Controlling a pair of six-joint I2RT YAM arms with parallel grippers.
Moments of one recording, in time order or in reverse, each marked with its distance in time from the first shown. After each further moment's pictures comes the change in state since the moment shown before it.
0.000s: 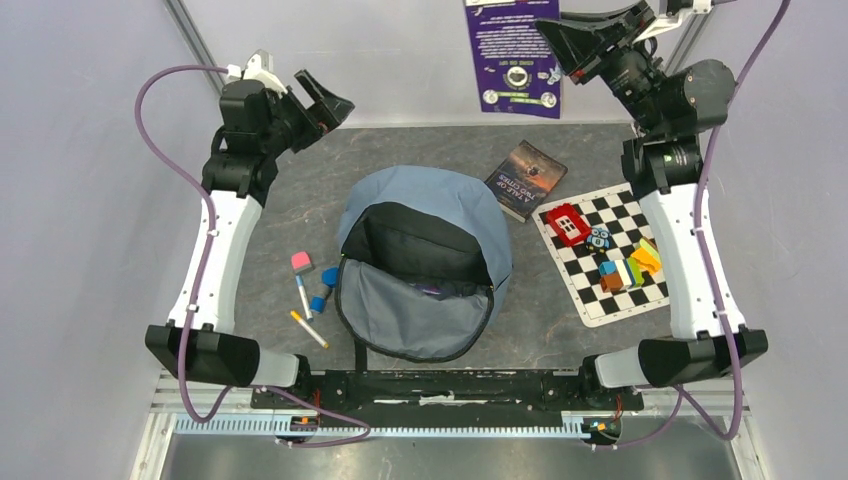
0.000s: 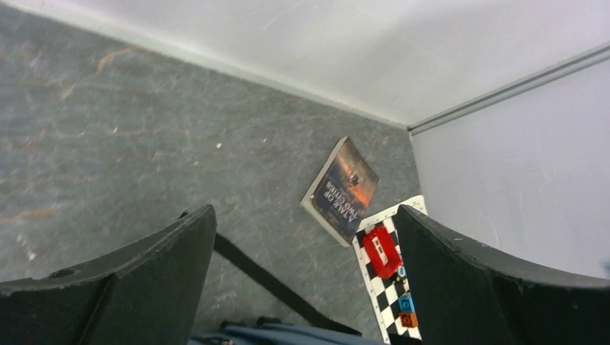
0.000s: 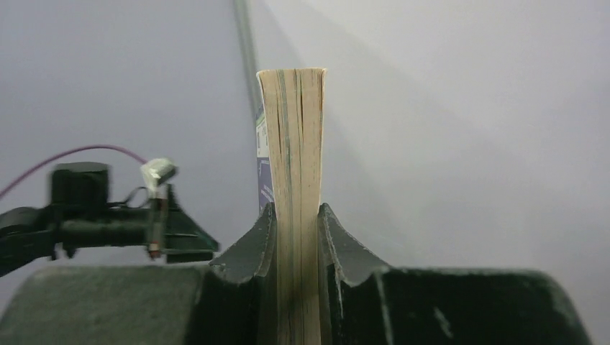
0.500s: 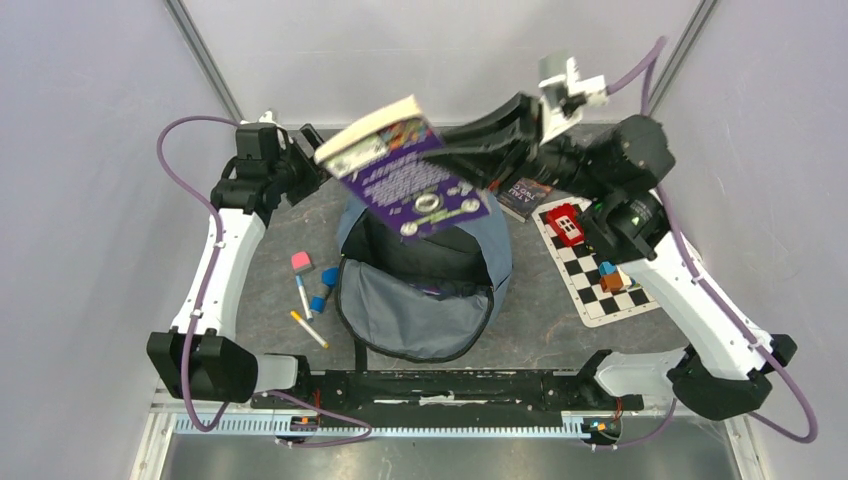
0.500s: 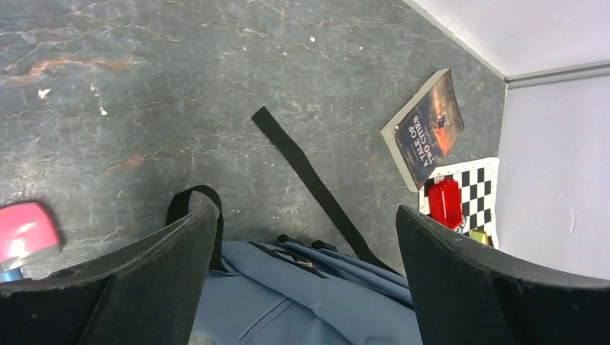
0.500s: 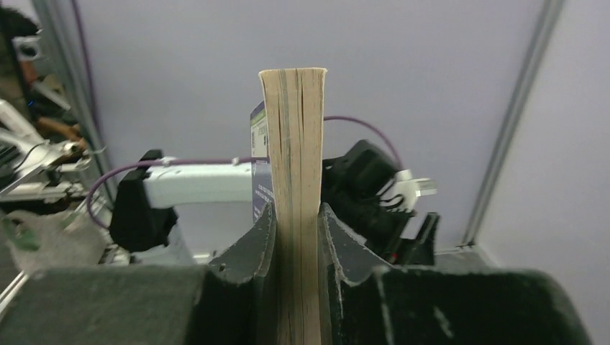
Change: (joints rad) left arm 0.042 -0.088 -0.263 -0.169 -0.036 0.000; right arm 0.582 -0.150 -0.037 -0.192 -0.066 -0.168
